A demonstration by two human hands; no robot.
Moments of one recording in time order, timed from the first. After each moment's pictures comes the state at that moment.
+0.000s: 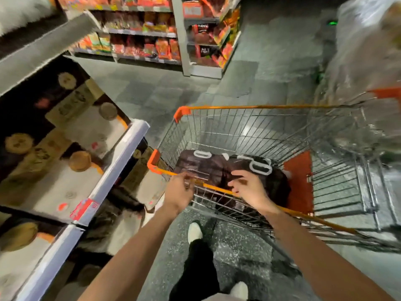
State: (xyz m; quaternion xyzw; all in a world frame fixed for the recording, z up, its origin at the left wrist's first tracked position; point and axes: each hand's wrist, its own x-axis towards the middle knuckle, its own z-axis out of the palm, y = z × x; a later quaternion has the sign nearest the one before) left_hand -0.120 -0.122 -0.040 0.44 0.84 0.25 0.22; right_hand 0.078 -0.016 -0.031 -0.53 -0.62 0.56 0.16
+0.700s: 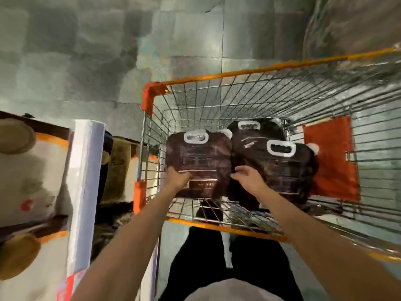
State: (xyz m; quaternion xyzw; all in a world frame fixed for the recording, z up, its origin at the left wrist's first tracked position) left_hand -0.285 0.037 -0.256 0.20 0.83 0.11 0.52; right_hand -0.043 0.097 -0.174 -0.70 -0.38 0.60 0.02
